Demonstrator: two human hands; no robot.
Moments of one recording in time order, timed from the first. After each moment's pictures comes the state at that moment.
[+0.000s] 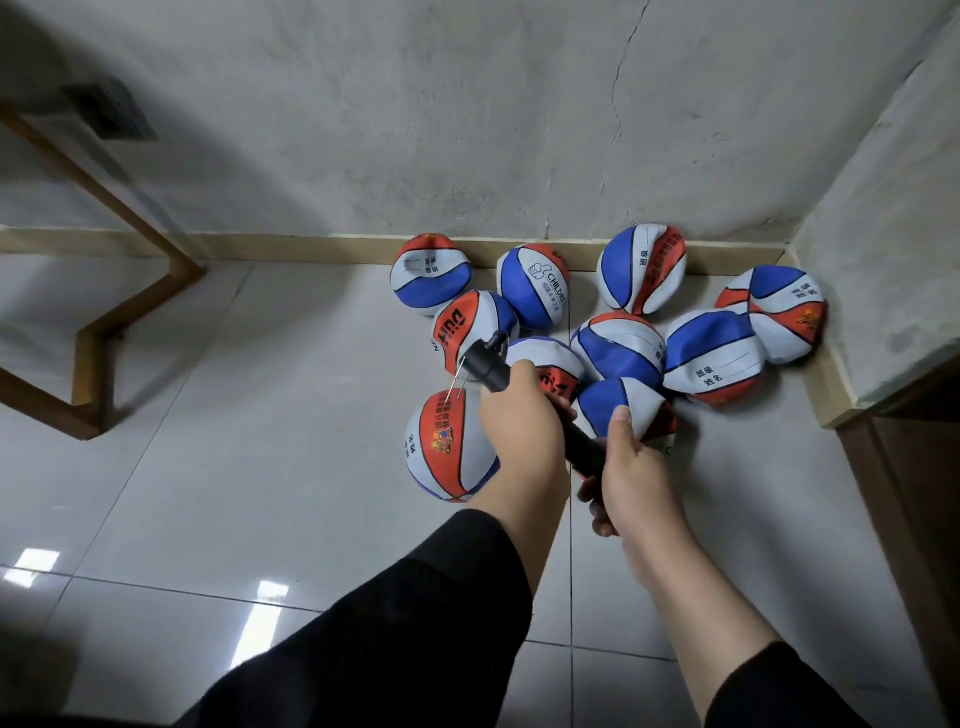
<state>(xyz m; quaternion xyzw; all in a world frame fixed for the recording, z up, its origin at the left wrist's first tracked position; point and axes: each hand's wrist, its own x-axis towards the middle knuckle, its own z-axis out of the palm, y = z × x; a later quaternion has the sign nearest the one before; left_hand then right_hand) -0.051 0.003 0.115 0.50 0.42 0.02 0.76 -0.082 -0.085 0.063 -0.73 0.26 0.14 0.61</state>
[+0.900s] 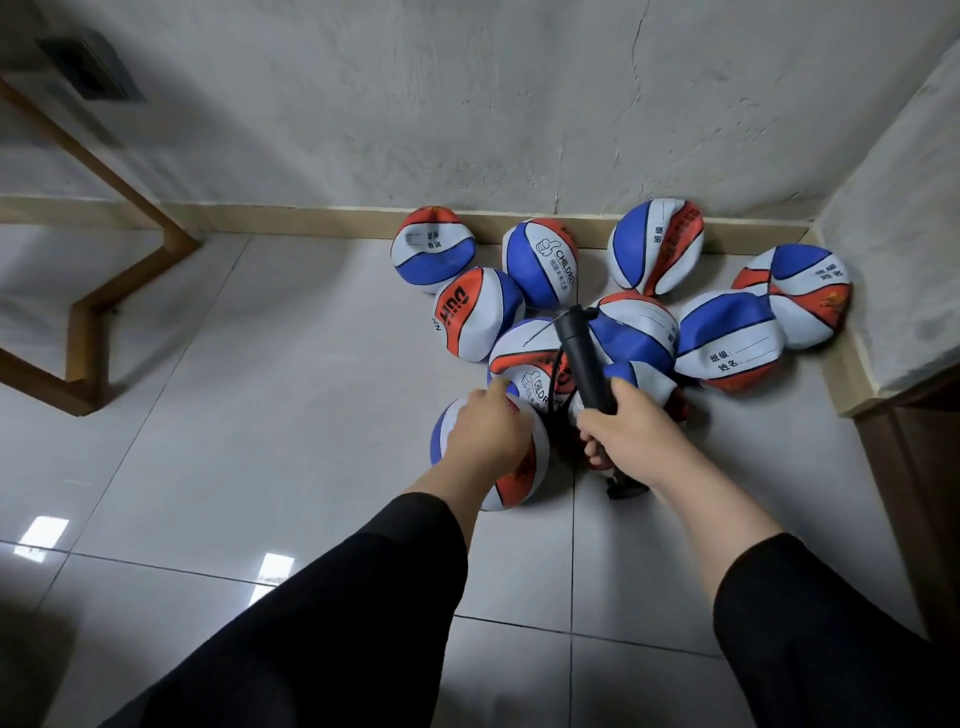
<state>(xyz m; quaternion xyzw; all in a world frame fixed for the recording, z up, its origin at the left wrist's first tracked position) -0.038 0.069 0.033 0.92 0.17 -0.17 0.32 -0.031 -0.104 0.046 -0.81 0.07 0.22 0.54</state>
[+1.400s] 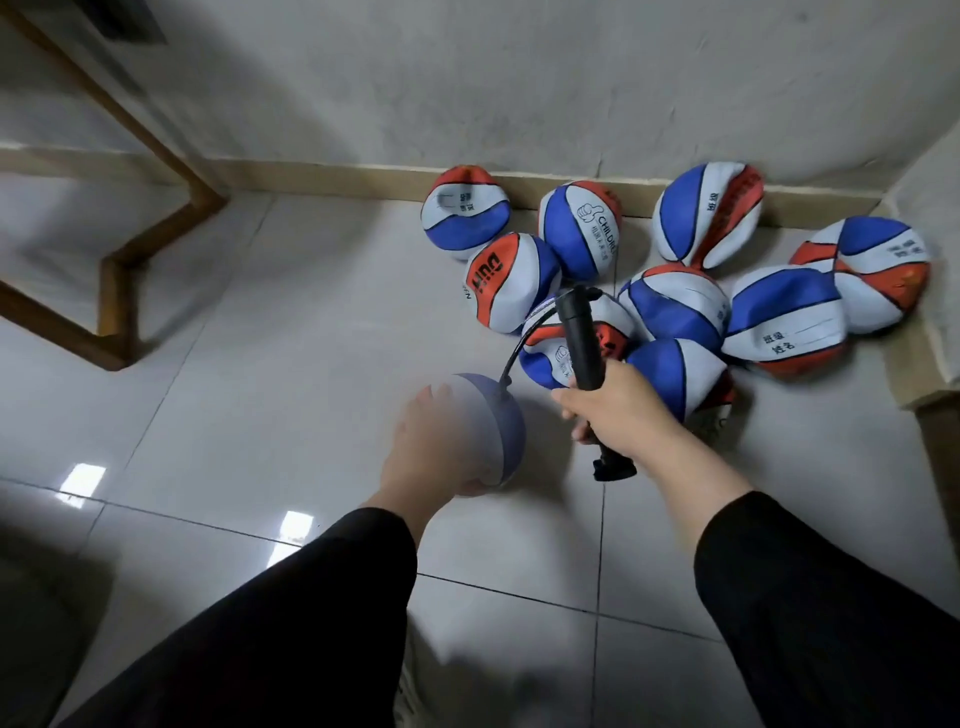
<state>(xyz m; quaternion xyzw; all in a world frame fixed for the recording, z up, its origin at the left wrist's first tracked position) -0.102 0.170 -0.033 0.93 0.20 -0.18 0.24 -0.019 -0.050 0.017 -0.81 0.06 0.24 0.53</state>
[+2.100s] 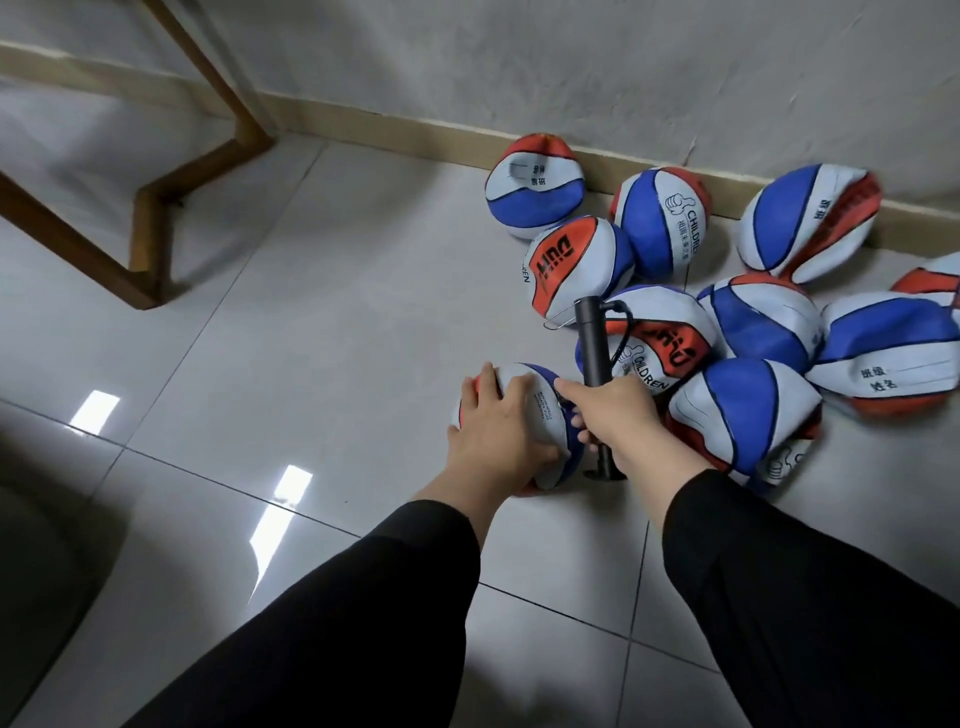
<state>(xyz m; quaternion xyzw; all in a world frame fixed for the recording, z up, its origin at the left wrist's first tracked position) -0.078 0.161 -0.044 0.94 0.18 -0.16 0.26 -0.003 0.035 -0.031 -0.81 0.20 0.27 0.48</state>
